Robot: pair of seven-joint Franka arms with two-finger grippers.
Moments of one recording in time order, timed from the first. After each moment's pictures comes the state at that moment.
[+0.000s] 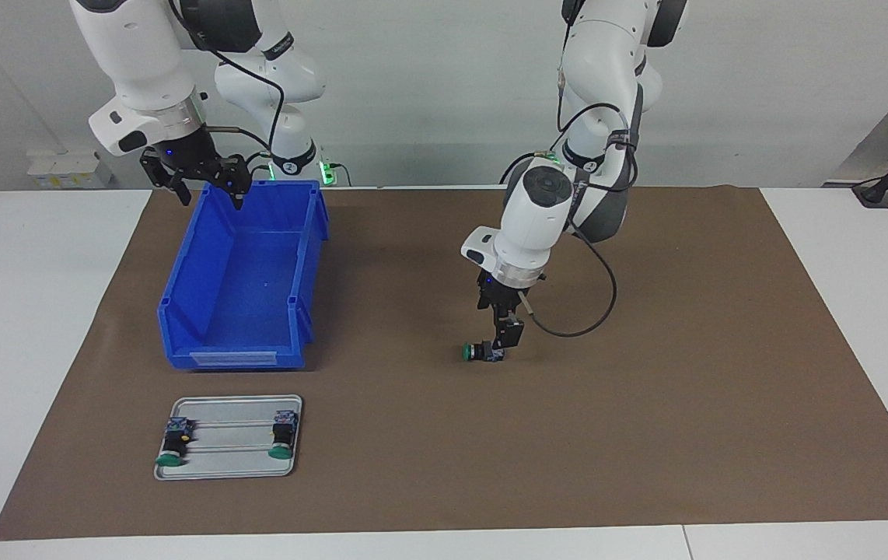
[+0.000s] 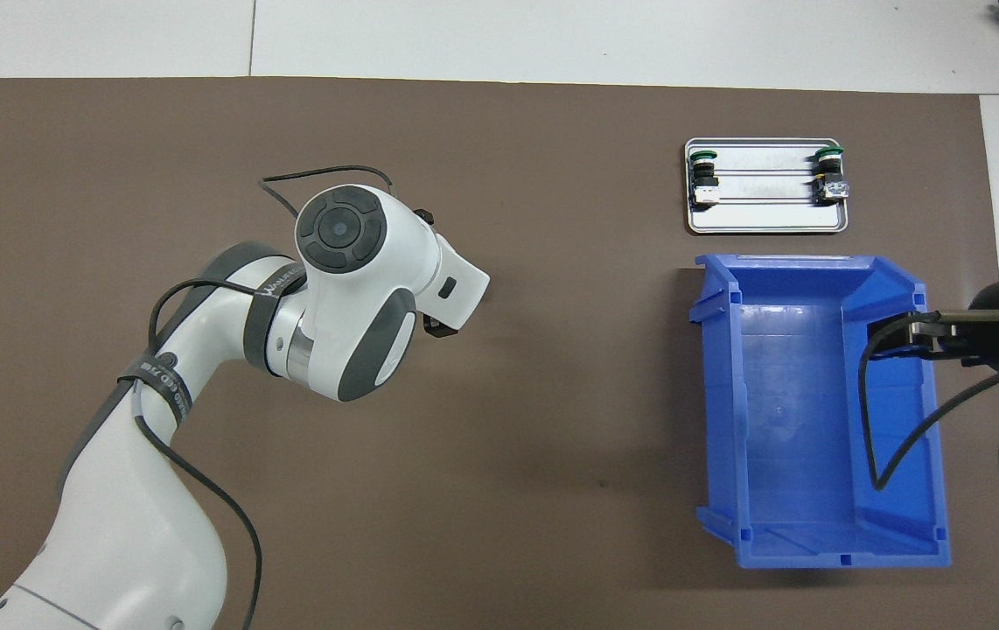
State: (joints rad) left arm -0.55 0.41 -0.01 -1.72 -0.11 2.28 0.93; right arm 0.08 -0.16 -0.03 -1.82 -0.06 1.60 0.15
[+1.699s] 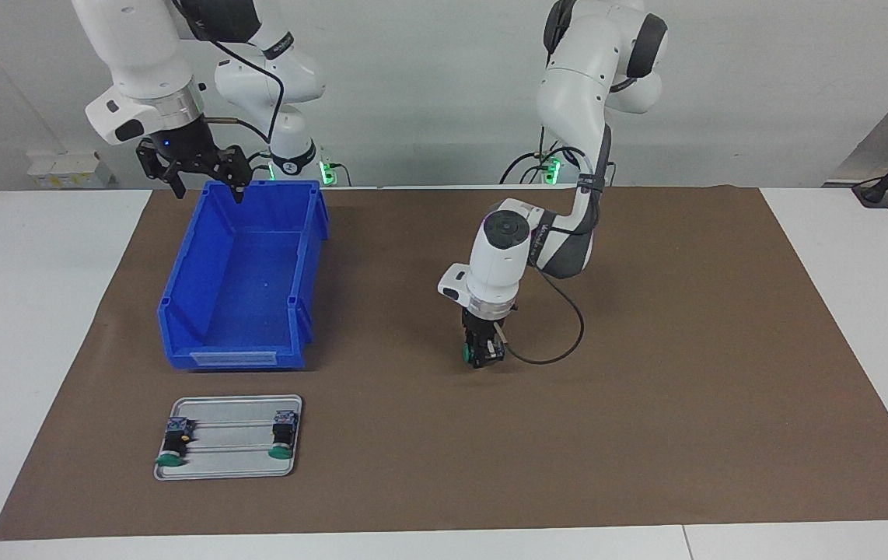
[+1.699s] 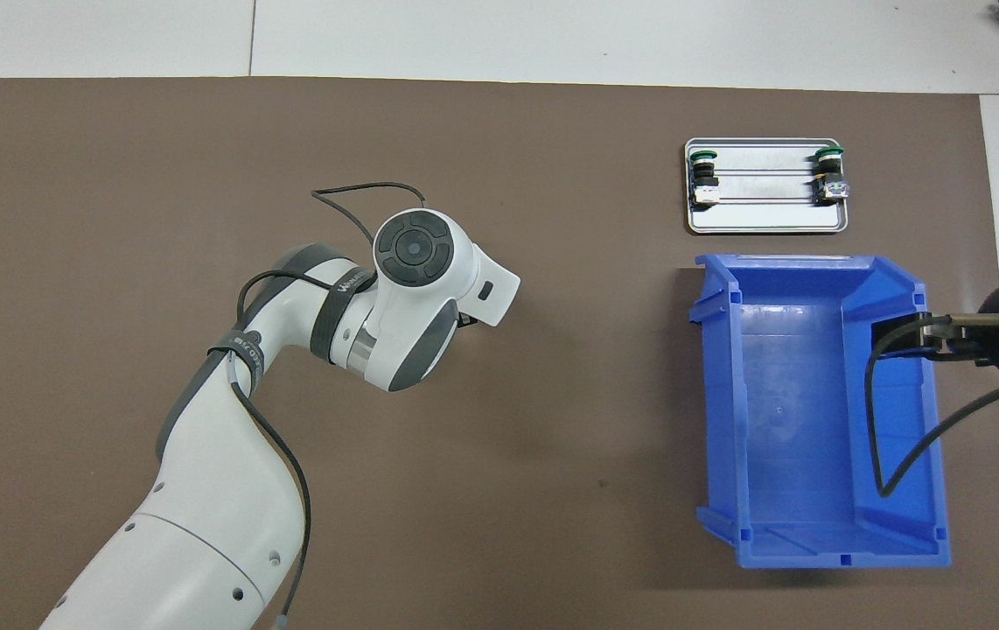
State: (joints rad) left arm -0.61 0.56 0.02 -1.66 -0.02 2.37 0.77; right arm 0.08 -0.17 -0.02 -1.81 -0.06 1.61 0.15
